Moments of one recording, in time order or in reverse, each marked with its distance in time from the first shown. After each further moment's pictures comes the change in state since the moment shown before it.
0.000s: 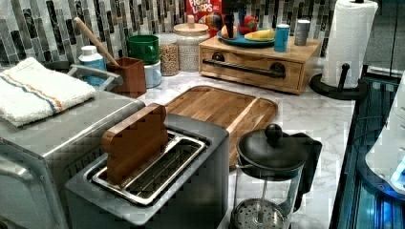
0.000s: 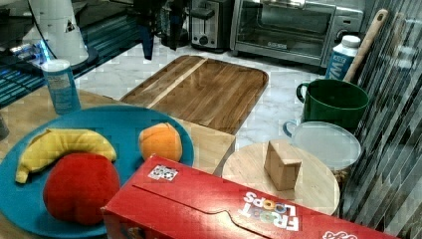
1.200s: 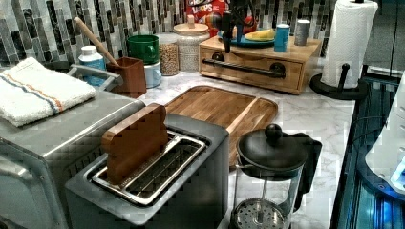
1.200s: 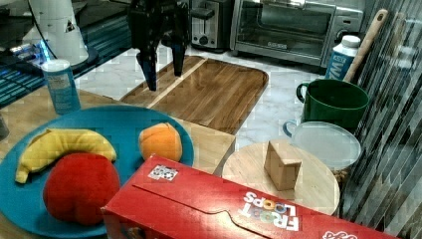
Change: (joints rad) arm -0.034 0.044 -0.008 -0.131 0.036 0.286 -0.022
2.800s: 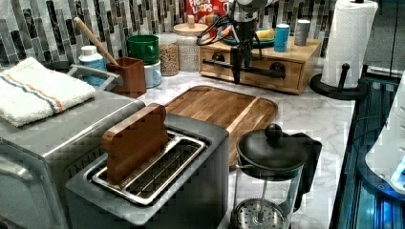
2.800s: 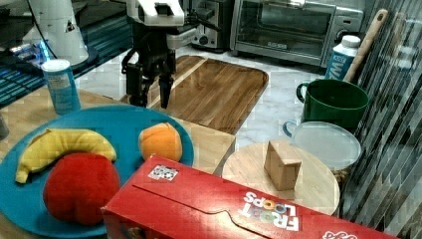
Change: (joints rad) arm 0.000 0.122 -0.011 -0.104 -0.012 0.129 0.000
